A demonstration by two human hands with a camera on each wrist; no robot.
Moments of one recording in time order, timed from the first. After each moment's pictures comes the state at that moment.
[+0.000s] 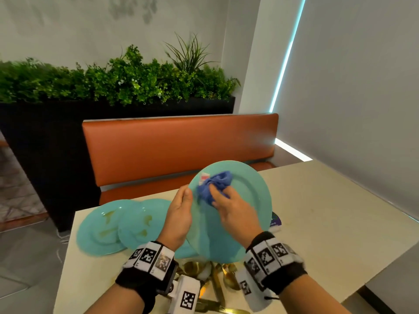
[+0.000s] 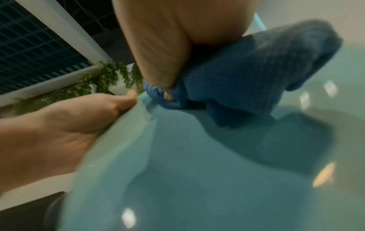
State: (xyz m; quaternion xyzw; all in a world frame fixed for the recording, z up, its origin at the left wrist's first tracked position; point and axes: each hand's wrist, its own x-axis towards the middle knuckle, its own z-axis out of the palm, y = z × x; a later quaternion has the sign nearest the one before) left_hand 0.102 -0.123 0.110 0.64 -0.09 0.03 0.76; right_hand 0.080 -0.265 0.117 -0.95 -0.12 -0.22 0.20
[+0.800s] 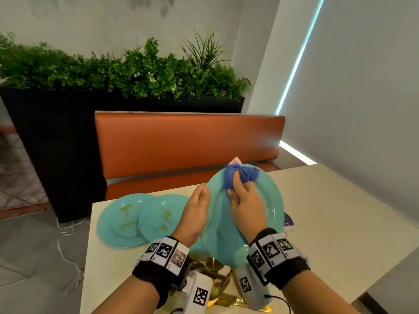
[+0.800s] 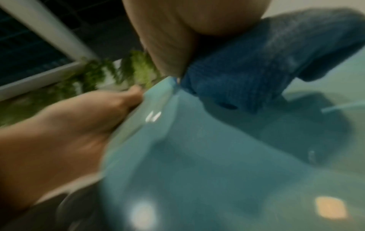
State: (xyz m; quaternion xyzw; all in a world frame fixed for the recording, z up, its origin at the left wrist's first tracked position) left_hand 0.111 -0.064 0.104 0.63 -0.10 -0.05 0.77; right_hand 0.091 -0.190 0.131 -0.94 0.02 -0.21 0.26
